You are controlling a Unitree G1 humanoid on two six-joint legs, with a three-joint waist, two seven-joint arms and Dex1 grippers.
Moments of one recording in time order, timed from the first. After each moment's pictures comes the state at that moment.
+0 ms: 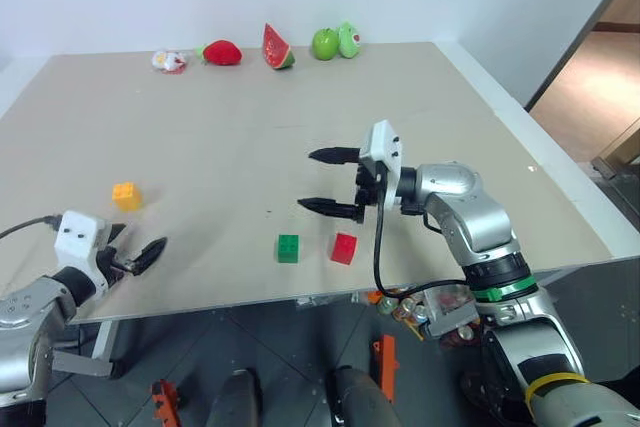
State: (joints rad) left arm 0.04 0.59 0.43 -0.09 -0.32 0.42 -0.59; right arm -0.75 -0.42 0.20 0.10 0.32 0.26 1.09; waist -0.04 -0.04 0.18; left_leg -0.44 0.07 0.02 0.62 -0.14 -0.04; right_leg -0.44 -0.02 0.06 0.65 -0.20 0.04
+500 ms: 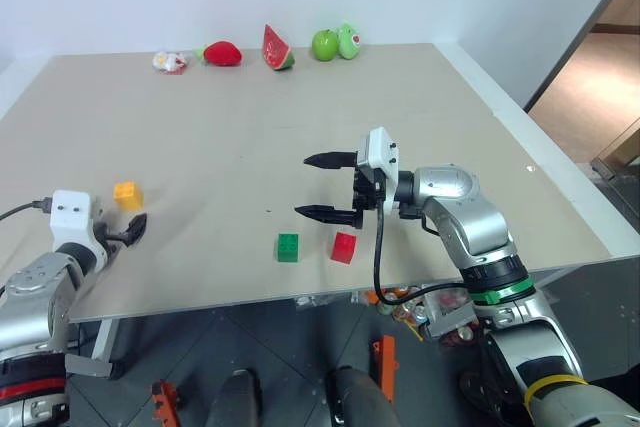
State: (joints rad) left arm -0.24 0.59 0.39 0.20 -0.26 0.41 -0.44; right arm -0.73 -0.41 0.19 0.10 0.31 0.23 1.10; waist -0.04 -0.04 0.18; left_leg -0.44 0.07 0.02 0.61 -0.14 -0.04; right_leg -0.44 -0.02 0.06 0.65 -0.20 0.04
